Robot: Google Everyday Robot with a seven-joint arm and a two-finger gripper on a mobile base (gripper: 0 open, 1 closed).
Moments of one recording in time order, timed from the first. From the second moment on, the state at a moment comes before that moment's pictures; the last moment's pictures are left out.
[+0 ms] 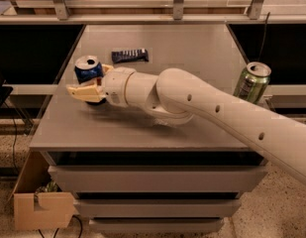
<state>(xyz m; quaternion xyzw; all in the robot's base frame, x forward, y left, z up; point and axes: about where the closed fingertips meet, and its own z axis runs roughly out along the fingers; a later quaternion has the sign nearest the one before) 0.580 0.178 0.890 -0.41 0.61 0.36 0.57</state>
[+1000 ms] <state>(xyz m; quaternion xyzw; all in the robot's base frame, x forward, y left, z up) 0.590 0.110 0.927 -0.55 0.58 0.27 0.54</state>
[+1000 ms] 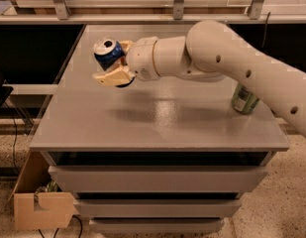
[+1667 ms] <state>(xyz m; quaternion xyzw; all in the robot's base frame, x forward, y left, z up) 0.577 0.105 0.923 -0.69 0.55 0.18 0.44</state>
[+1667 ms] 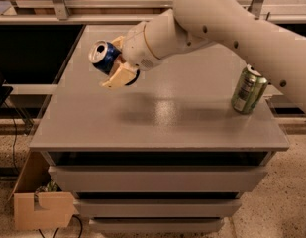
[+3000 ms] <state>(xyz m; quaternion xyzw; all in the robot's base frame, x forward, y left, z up) 0.561 0.121 0.893 -0.82 0.51 0.01 0.26</state>
